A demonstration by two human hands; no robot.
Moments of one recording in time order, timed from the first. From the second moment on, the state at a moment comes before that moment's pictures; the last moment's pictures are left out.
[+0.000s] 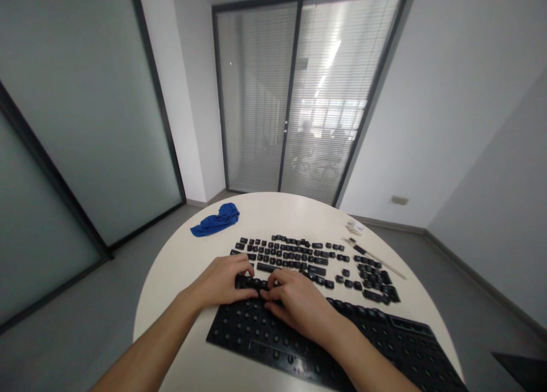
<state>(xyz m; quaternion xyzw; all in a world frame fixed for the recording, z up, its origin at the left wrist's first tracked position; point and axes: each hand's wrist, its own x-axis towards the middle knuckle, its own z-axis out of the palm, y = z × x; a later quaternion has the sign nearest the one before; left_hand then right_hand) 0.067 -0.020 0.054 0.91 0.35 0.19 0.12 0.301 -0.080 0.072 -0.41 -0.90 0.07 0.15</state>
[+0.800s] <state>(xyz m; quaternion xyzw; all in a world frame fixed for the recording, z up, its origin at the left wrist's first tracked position) 0.075 -0.024 0.055 0.92 0.31 0.18 0.13 0.303 -0.085 0.088 -0.41 -0.90 0.10 0.11</state>
